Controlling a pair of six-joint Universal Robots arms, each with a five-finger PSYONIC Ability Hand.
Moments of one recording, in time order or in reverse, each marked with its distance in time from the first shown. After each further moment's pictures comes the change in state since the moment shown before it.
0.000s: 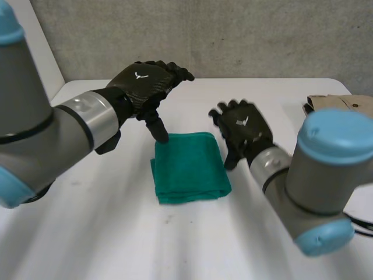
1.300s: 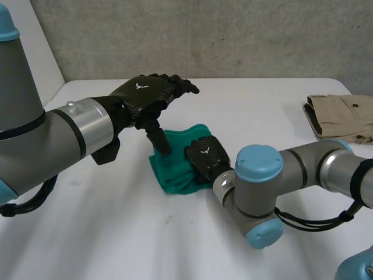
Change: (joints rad) left arm 0.032 0.001 -0.014 -0.064 0.098 -0.074; right arm 0.073 0.454 -0.279 -0.094 -0.056 -0.053; left_hand 0.000 -0.001 -0.001 -0.001 0.000; right_hand 0.713 0.944 0.931 0.950 0.881
